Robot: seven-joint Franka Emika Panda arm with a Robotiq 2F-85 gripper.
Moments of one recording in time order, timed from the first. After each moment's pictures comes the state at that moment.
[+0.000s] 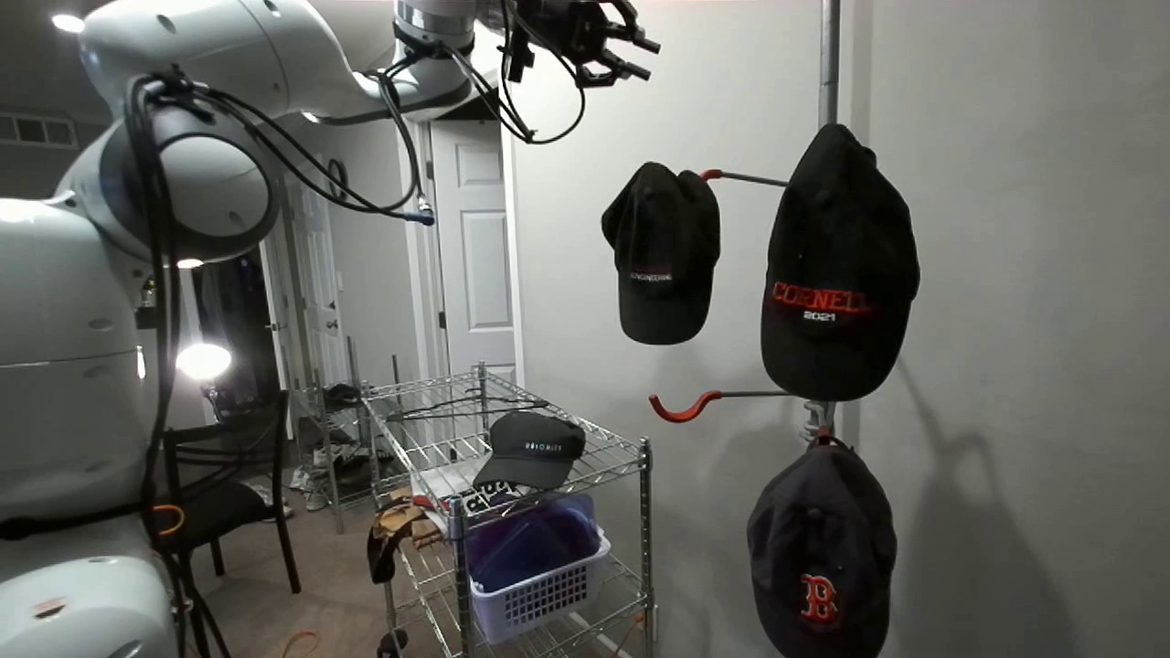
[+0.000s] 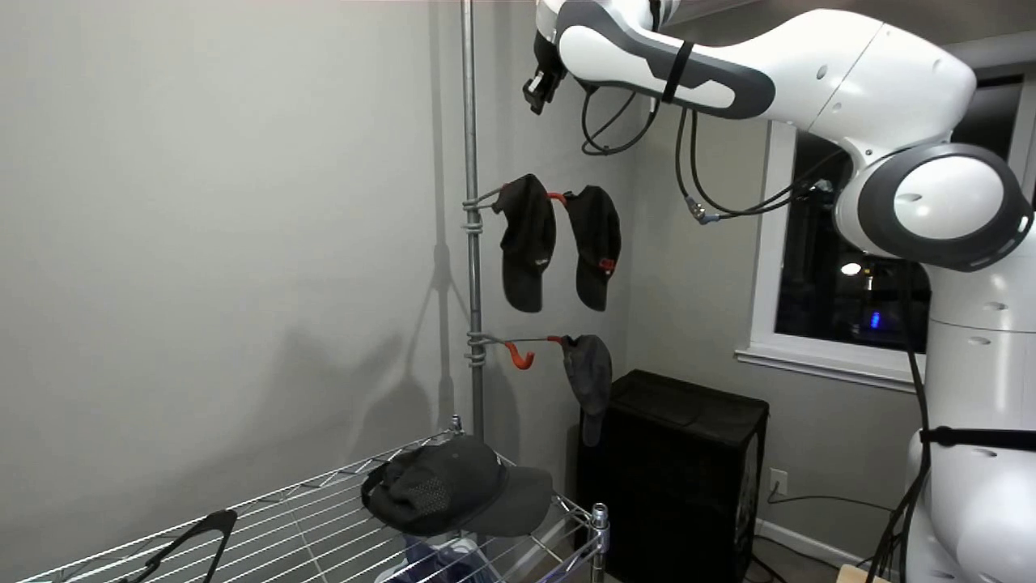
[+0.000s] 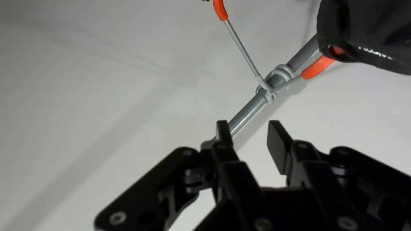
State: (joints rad) arm 0.21 0.07 0.12 -0.98 -0.91 1.84 -0.05
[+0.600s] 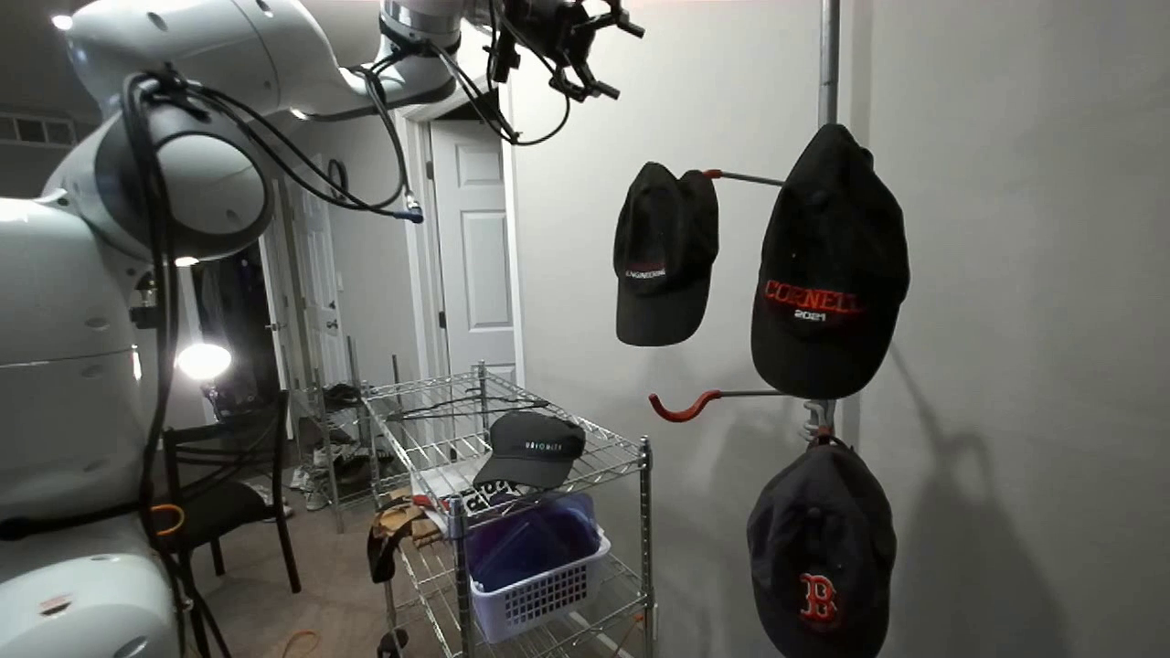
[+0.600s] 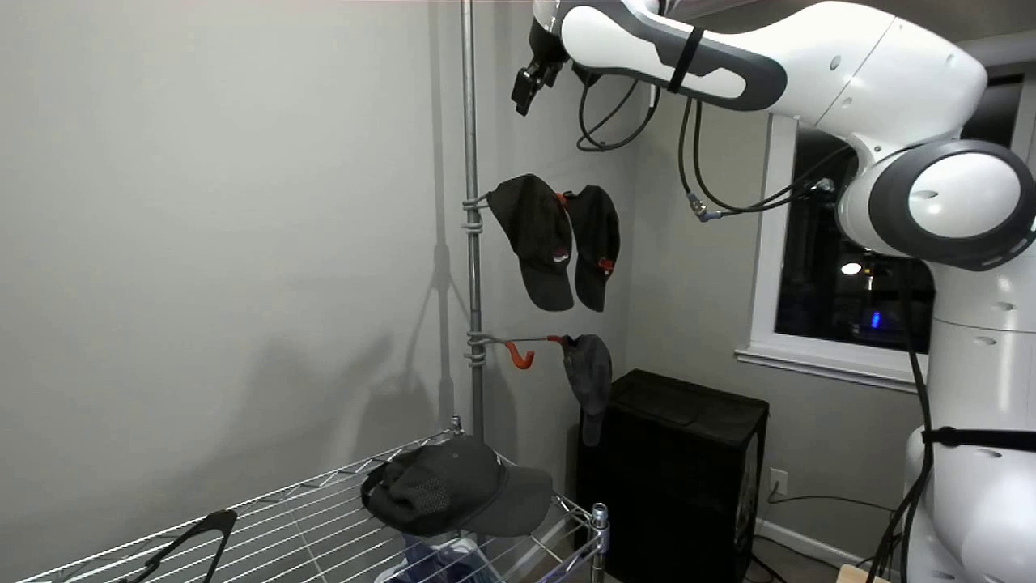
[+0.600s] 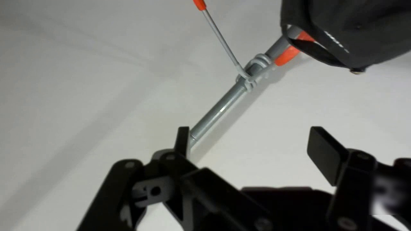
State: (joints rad) arm 0.23 0.06 0.14 -0.99 -0.86 1.84 -0.05
